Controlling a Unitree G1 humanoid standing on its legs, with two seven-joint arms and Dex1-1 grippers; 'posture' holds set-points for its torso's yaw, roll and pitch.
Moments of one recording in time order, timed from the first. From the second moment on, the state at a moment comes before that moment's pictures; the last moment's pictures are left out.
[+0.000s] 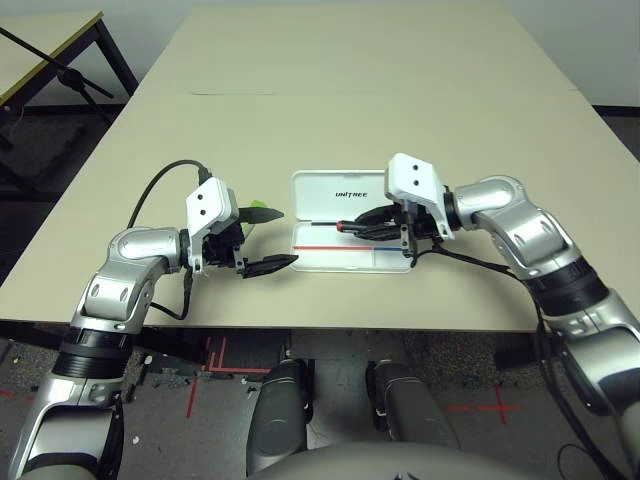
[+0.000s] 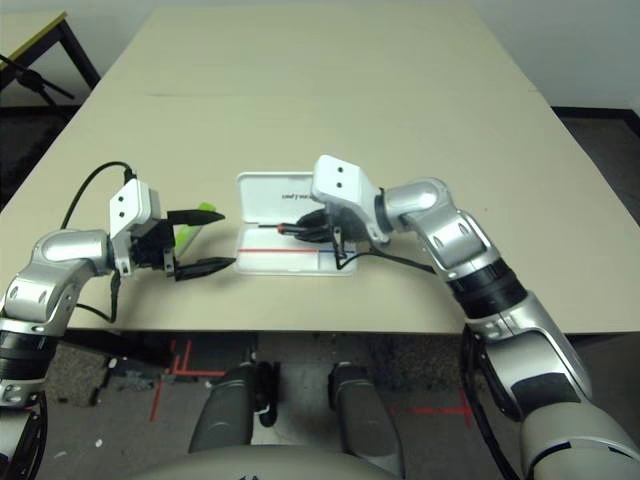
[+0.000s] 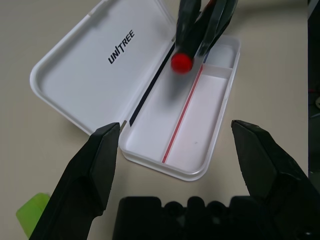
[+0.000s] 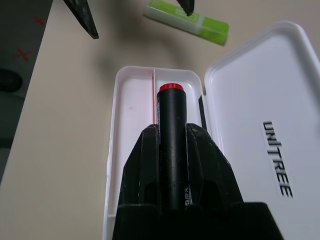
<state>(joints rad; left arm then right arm) -0.30 0.69 -0.02 -0.06 -0.35 0.28 -1.14 -0.73 -0.46 0.41 0.17 0.11 0.28 1.15</state>
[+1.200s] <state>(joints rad) -0.29 0.65 0.00 -0.01 -0.35 0.29 -1.04 -0.25 -0.58 -0.07 -0.05 0.43 0.28 1.09</state>
